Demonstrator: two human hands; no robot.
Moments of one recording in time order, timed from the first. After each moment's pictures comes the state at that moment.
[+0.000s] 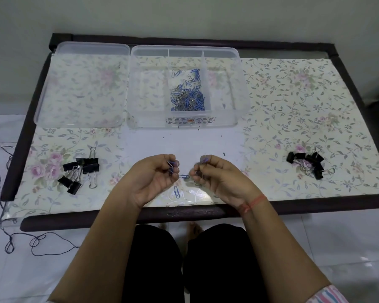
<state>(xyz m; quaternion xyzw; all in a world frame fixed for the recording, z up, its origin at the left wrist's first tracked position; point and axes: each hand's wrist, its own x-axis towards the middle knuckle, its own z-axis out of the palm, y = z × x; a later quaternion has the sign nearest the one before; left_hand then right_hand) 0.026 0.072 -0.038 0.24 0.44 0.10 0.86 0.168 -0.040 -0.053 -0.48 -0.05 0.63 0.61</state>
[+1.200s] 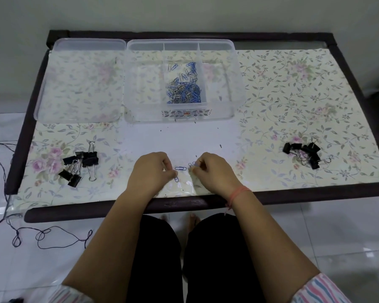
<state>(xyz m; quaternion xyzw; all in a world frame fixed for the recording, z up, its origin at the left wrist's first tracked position) 0.025 0.058 -0.055 0.81 0.46 0.00 0.35 0.159 -0.040 -0.060 -0.82 -0.41 0.34 0.21</state>
